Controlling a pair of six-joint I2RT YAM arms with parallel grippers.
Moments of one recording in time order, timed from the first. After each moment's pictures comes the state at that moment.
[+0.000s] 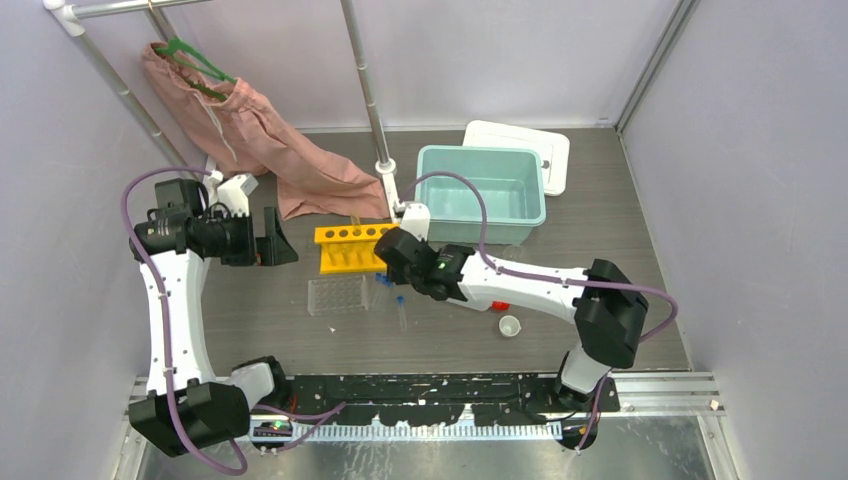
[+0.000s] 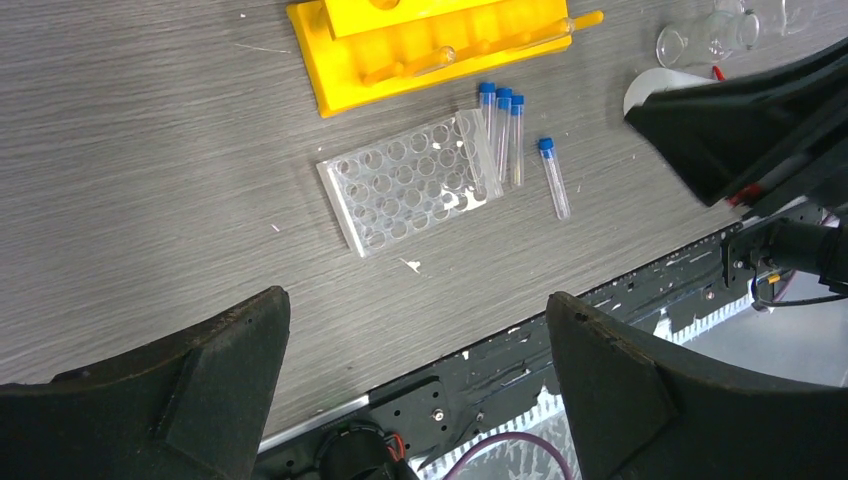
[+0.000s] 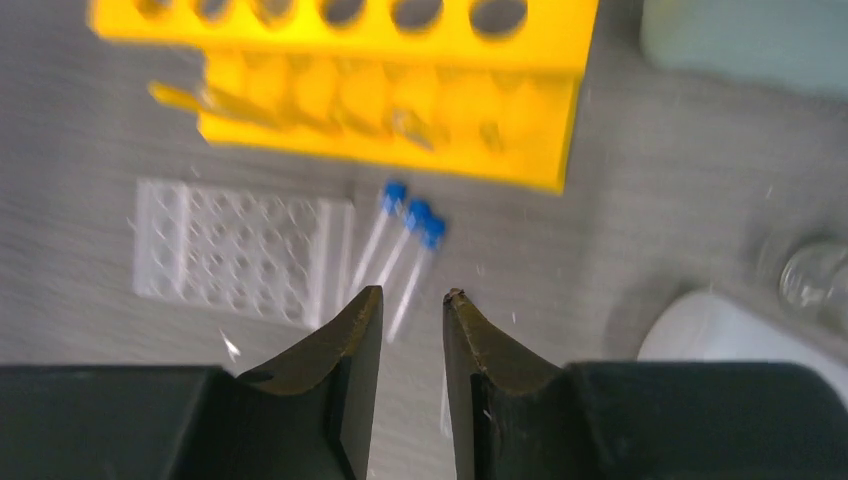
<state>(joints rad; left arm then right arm) 0.29 1.10 1.25 -1.23 0.61 0.24 1.09 1.63 1.23 -0.35 0.51 0.77</state>
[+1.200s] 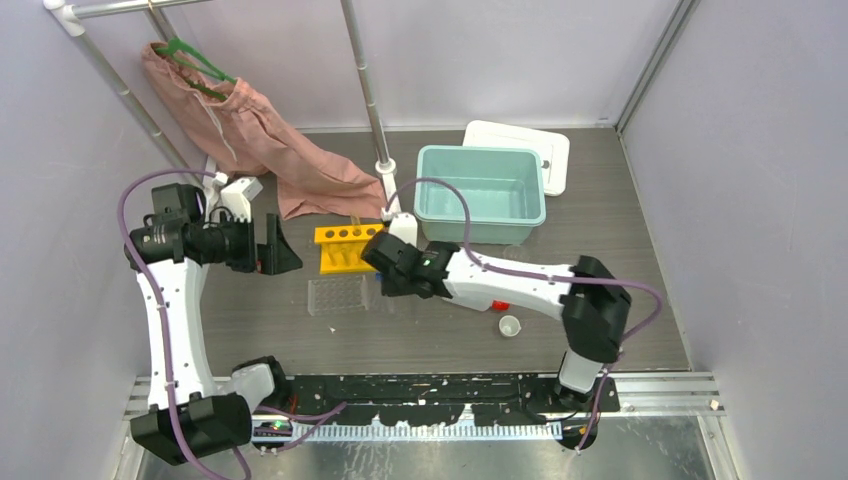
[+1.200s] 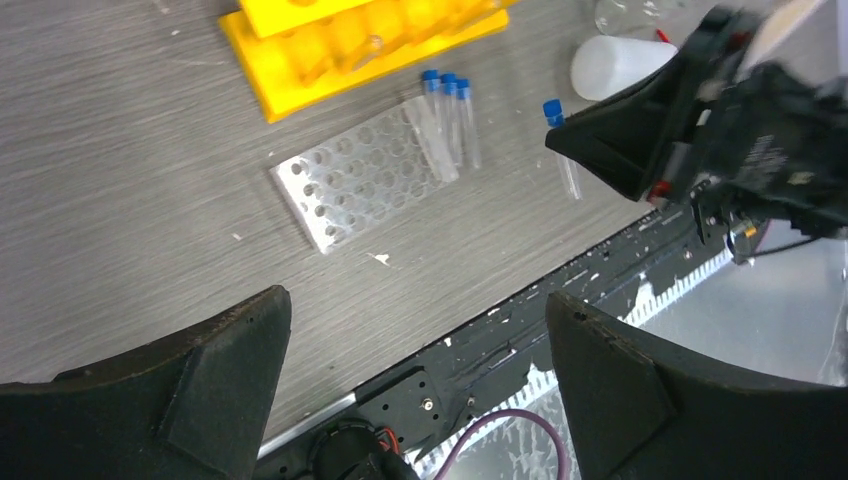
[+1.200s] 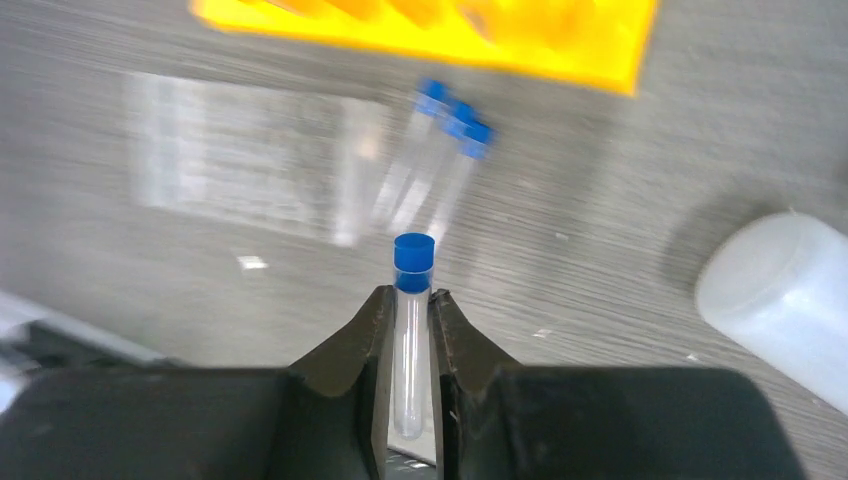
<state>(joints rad) 0.29 1.06 1.28 -1.30 0.69 0.31 1.12 1.75 1.31 -0.59 0.34 0.88</state>
